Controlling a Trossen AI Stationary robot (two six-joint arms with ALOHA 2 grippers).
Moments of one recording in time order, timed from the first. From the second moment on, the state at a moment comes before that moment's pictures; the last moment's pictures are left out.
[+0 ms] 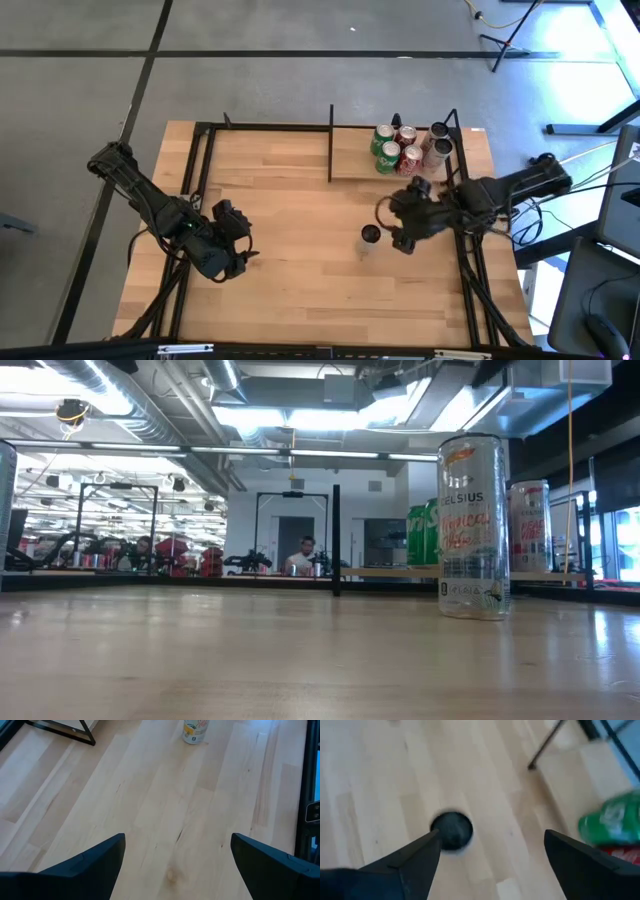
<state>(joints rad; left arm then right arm) -0.66 1.27 1.26 -1.11 -0.56 -0.93 0.40 1.34 1.44 -1.19 0.41 0.59</state>
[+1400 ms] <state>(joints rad) -0.66 1.27 1.26 -1.11 -0.59 -0.91 0.42 1.40 0.98 -0.58 0.39 0.67</state>
